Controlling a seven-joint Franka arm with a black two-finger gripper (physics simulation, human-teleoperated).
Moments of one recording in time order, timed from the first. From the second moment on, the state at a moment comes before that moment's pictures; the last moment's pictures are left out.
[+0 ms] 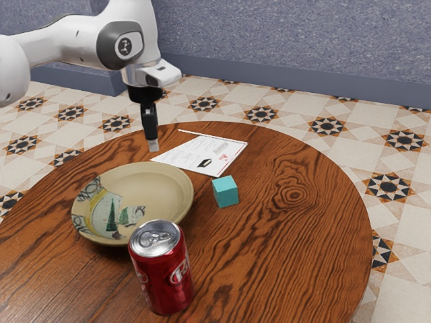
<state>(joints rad) -0.04 0.19 0.00 -1.55 -0.01 1.66 0.84</state>
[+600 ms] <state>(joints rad) -0.11 0.32 -0.01 -1.50 -0.06 1.72 0.85</state>
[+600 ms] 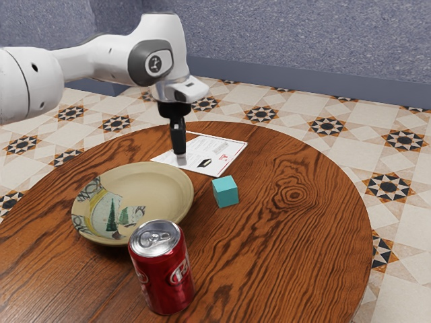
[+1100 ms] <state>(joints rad) -0.17 0.55 0.00 -1.35 -0.06 1.87 0.72</state>
